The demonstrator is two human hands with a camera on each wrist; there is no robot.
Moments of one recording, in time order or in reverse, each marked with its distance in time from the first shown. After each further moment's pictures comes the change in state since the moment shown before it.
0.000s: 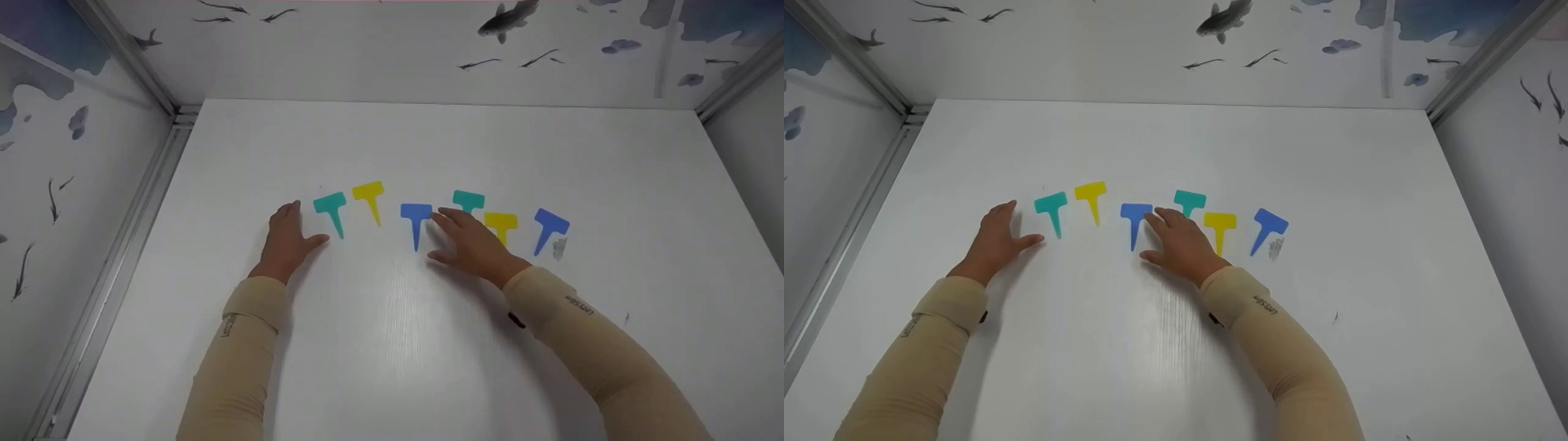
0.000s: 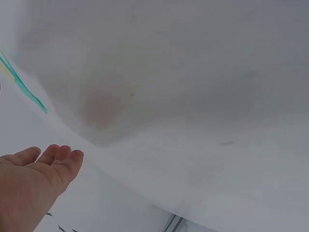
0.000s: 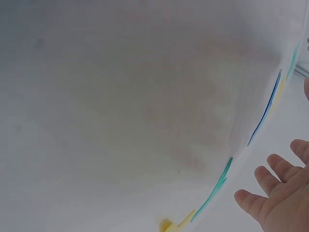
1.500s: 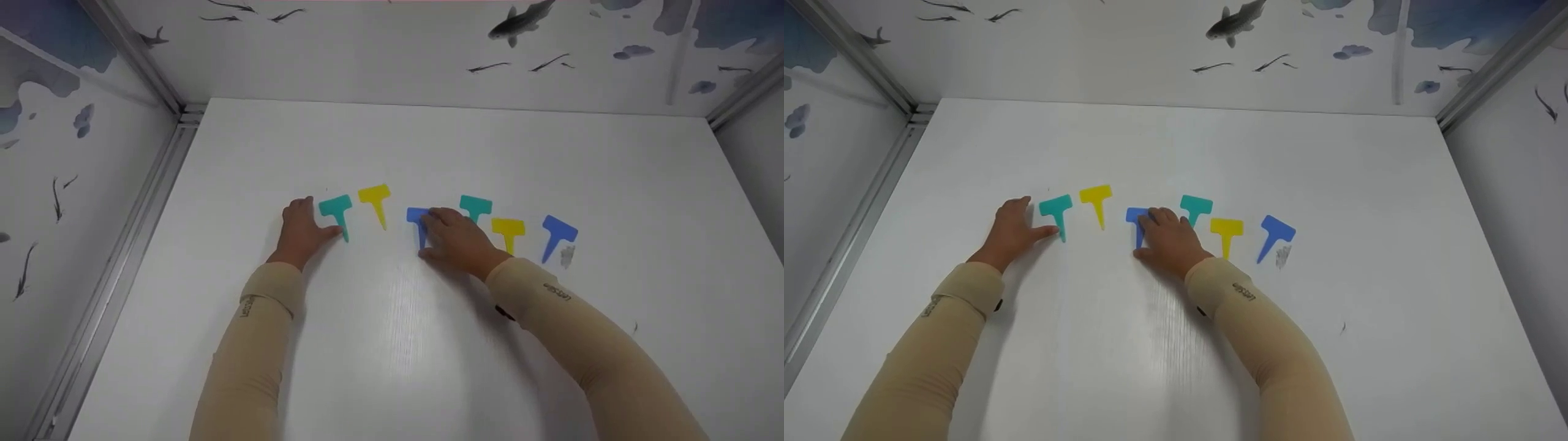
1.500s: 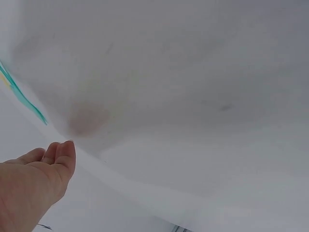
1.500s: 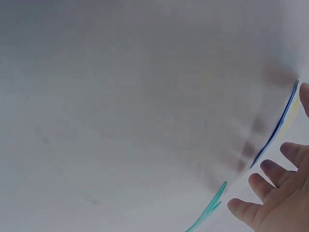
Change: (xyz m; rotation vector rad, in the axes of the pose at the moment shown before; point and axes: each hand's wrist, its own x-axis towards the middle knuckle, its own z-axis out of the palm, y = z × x) left_hand 0.027 0.015 0.004 -0.044 0.003 -0.075; right_hand 0.033 -0.017 0.004 -0.102 -0.046 -0.014
